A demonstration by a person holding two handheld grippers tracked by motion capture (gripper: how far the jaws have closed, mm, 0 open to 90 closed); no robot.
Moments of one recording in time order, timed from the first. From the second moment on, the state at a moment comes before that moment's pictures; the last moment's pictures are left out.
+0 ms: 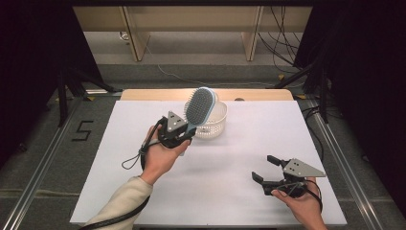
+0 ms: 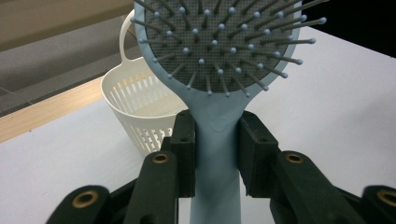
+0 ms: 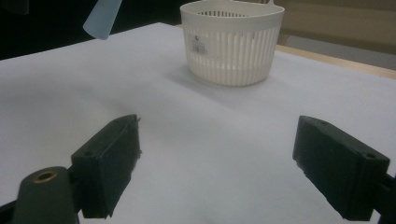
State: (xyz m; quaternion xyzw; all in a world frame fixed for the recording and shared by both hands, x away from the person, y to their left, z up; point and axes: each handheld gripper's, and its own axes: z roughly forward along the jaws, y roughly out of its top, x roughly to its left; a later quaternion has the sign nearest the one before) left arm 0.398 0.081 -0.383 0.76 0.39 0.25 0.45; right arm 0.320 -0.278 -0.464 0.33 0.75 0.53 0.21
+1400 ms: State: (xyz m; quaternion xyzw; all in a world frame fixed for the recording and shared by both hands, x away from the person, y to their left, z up) left arm 0.408 0.075 -0.375 0.75 0.39 0.24 0.47; right arm 0.320 -0.278 -0.464 0.33 0.75 0.53 0.21
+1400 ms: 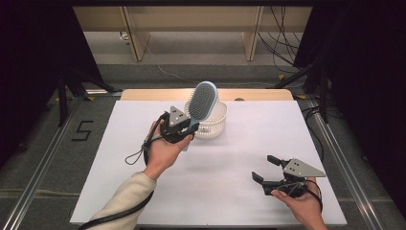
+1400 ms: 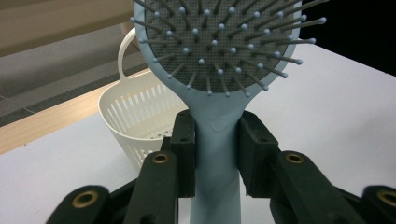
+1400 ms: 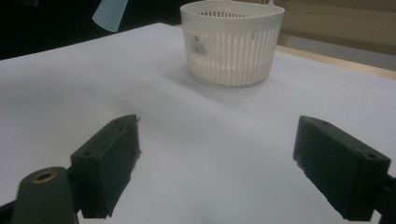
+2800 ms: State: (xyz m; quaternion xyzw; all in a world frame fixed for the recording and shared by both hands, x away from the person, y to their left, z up) left arm 0.418 0.076 -0.363 0.75 0.39 0.25 0.48; right arm 0.320 -0.278 -0.464 0.33 0.75 0.53 0.21
